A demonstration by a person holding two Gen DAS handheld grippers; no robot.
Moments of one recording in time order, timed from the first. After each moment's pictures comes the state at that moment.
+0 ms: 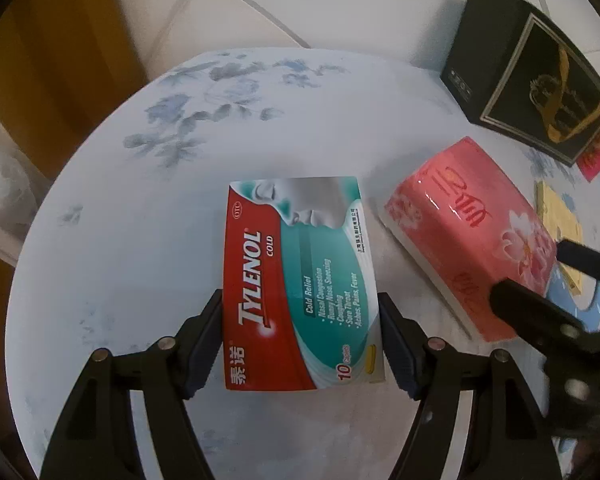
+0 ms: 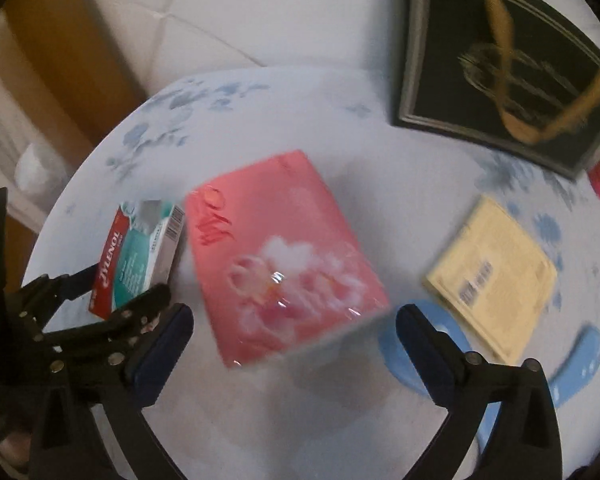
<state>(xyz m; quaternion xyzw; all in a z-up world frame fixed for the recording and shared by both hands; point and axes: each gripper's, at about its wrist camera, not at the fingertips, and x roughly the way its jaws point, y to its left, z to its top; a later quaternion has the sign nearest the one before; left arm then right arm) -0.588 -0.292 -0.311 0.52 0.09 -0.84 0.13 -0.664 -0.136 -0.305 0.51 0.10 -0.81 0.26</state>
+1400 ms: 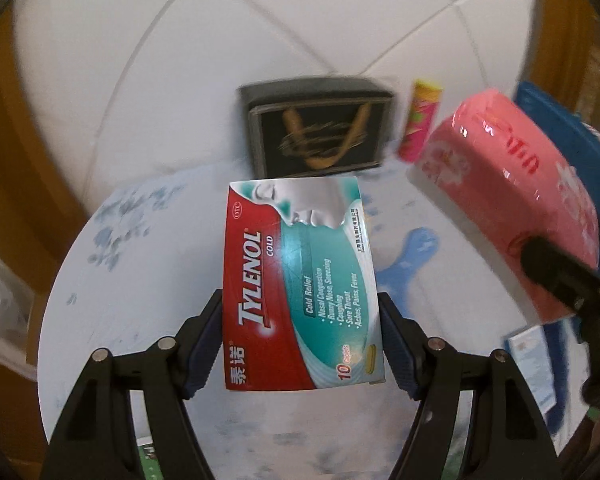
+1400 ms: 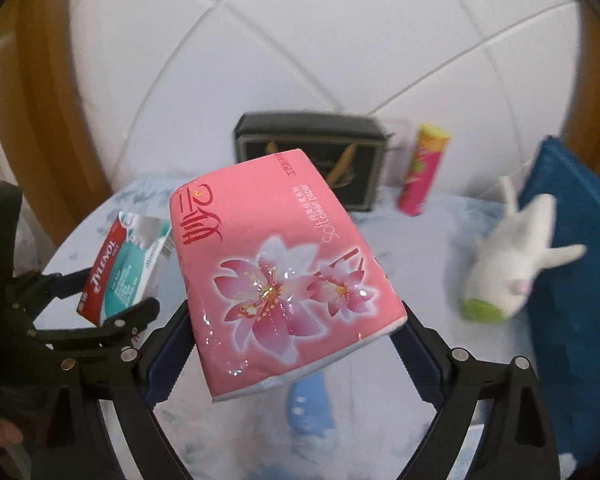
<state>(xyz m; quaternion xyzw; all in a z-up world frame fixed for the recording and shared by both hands) -0.489 -0.078 -0.122 0.42 -0.01 -0.90 -0.03 -0.496 0.072 -0.101 0.37 0.06 -0.92 0.10</state>
